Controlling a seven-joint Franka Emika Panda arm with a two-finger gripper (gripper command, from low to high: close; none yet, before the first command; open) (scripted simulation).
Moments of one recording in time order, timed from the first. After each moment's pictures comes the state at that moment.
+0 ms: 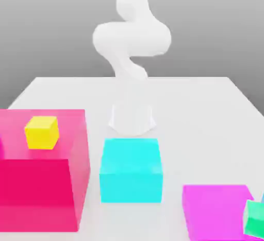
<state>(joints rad) 0.03 -0.71 0.02 -2.29 -0.01 2.32 0.77</state>
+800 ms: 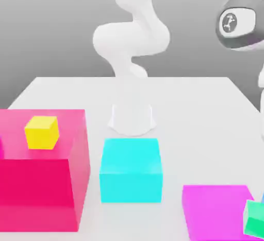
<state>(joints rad) 0.29 0.17 0.25 -2.23 -0.18 2.54 0.48</state>
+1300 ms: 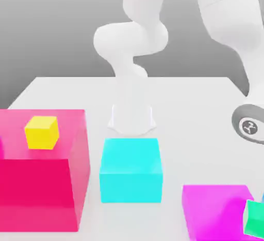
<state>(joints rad) 0.41 0.55 0.24 -2.18 -0.30 2.71 0.45</state>
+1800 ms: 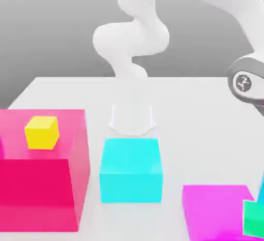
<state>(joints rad) 0.24 0.22 0.19 -2.22 -0.15 2.44 0.49</state>
